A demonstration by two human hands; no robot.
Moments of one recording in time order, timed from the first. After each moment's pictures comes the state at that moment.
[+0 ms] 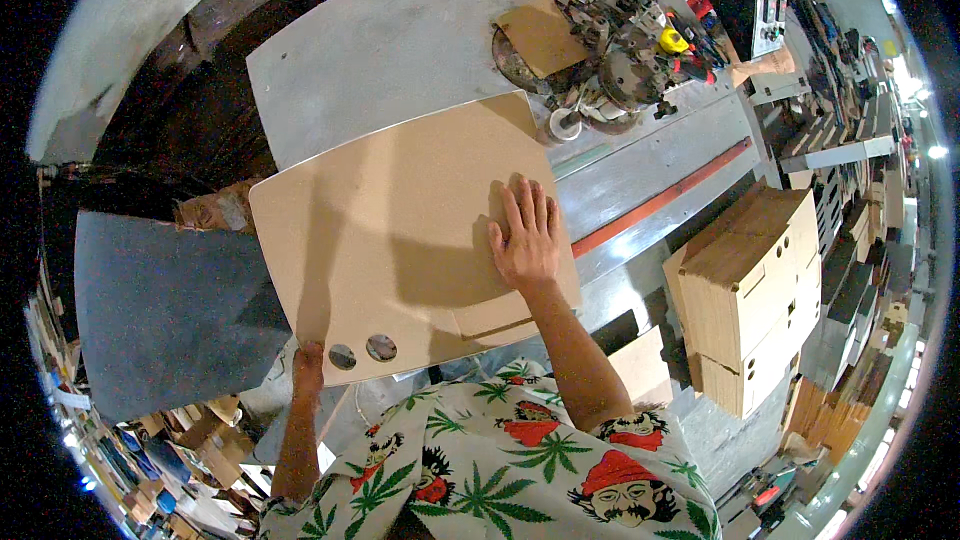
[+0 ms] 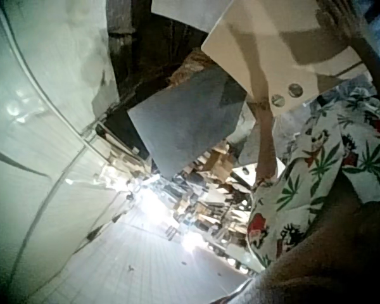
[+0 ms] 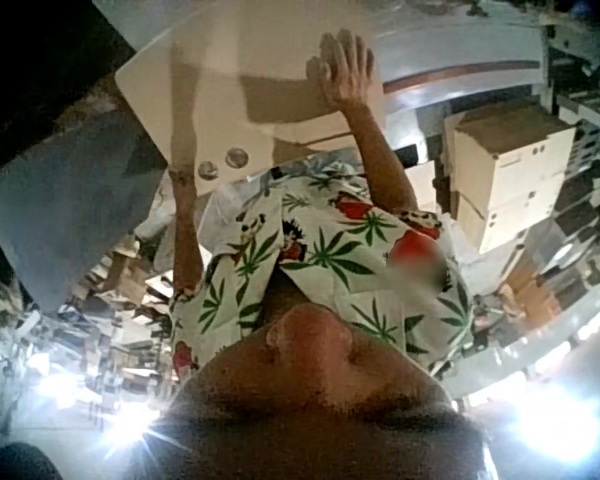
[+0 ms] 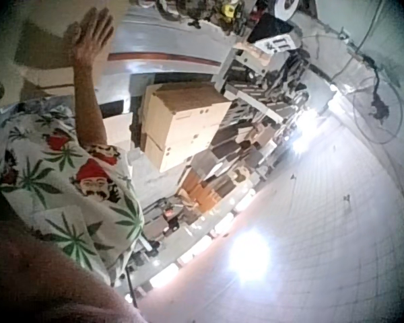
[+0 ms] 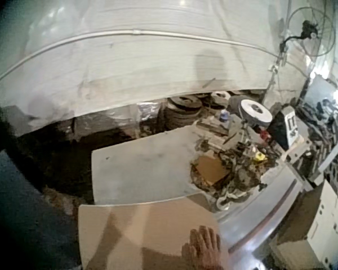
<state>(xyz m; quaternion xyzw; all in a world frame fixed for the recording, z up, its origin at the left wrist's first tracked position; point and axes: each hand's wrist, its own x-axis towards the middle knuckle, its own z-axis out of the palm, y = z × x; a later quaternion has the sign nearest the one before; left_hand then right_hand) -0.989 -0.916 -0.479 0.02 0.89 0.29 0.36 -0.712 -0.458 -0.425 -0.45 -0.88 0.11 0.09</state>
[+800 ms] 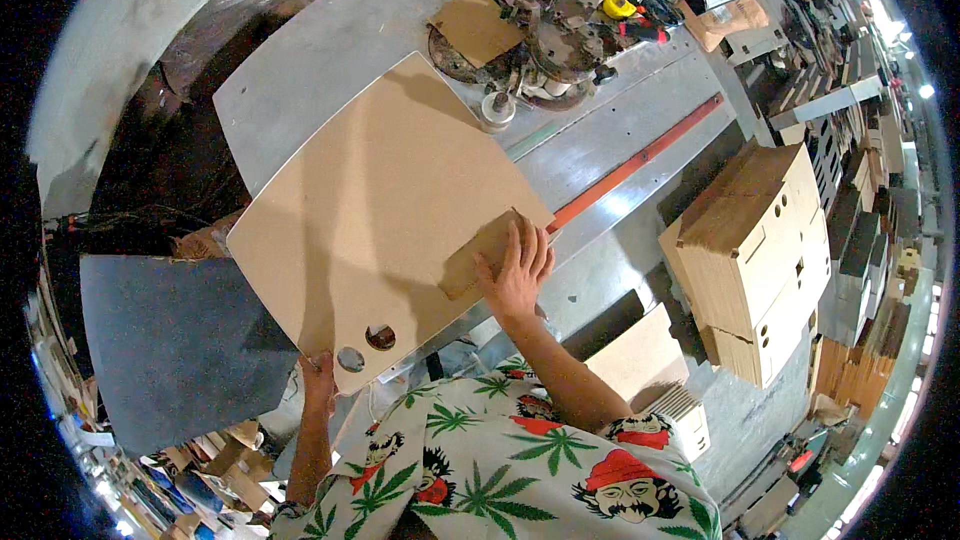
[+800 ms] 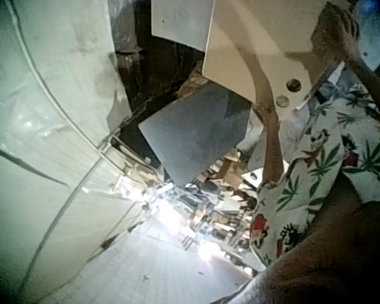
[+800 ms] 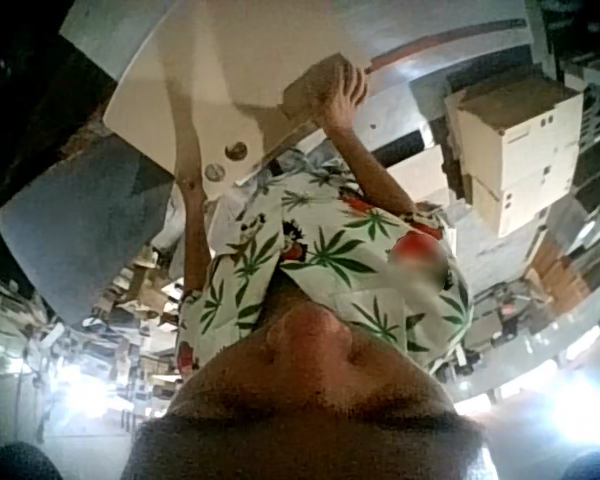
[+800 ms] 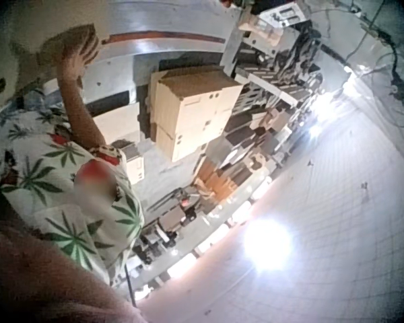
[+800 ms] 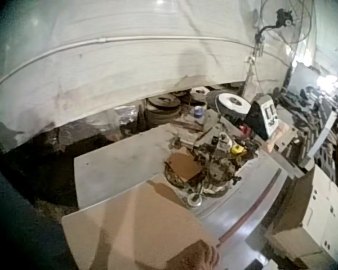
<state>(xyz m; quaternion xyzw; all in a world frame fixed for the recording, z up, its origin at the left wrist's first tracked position) -0.940 -0.879 -0.476 -0.03 0.83 0.39 0.40 -0.644 -0.521 -0.432 -0.61 -0.76 0.17 0.13</state>
